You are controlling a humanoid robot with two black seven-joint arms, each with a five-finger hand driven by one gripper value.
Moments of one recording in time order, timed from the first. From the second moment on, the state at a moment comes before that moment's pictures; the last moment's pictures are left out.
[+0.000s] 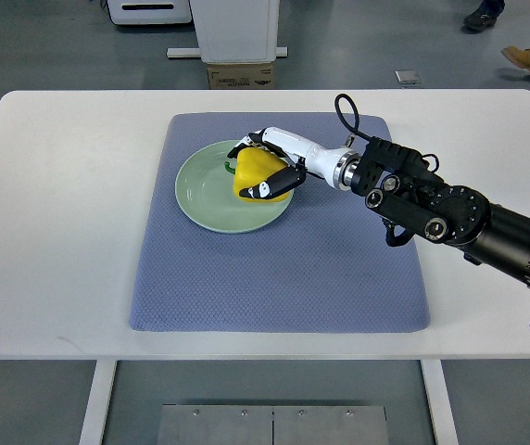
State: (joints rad) left arm -0.02 0.00 -0.11 -0.23 0.09 0.18 -0.18; right arm 1.15 0.00 0.05 0.63 -0.83 0.07 0.30
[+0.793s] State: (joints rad) left arm -0.02 0.00 -0.11 -0.23 0.09 0.18 -0.18; right arm 1.16 0.00 0.05 0.63 -0.76 0.06 0.24
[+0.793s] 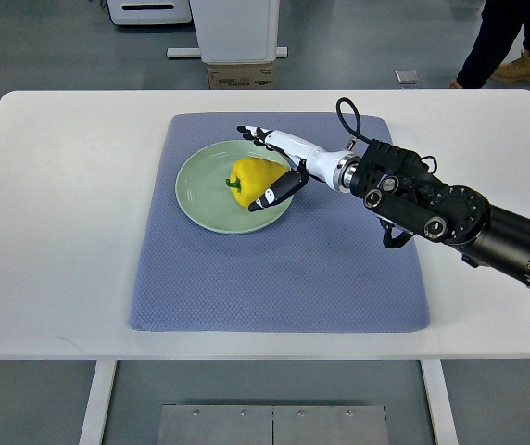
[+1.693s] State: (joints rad) left arm -0.02 0.00 -0.11 -0.23 0.09 0.18 -0.18; right arm 1.04 -0.11 0.48 0.62 -0.58 -0.02 0.21
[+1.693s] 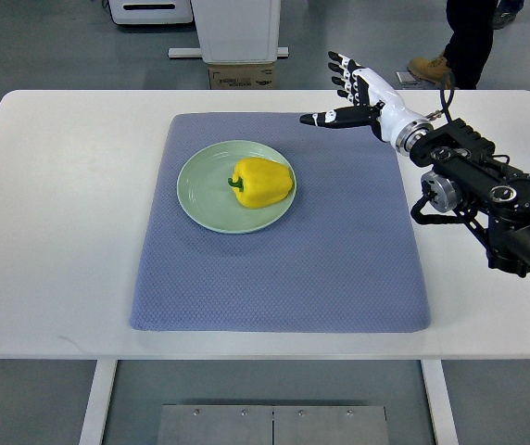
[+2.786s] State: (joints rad) left arm -0.02 0.00 -0.11 -0.23 0.09 0.18 -0.18; right arm 0.78 -0.10 1.00 0.62 -0.57 -0.06 0.15
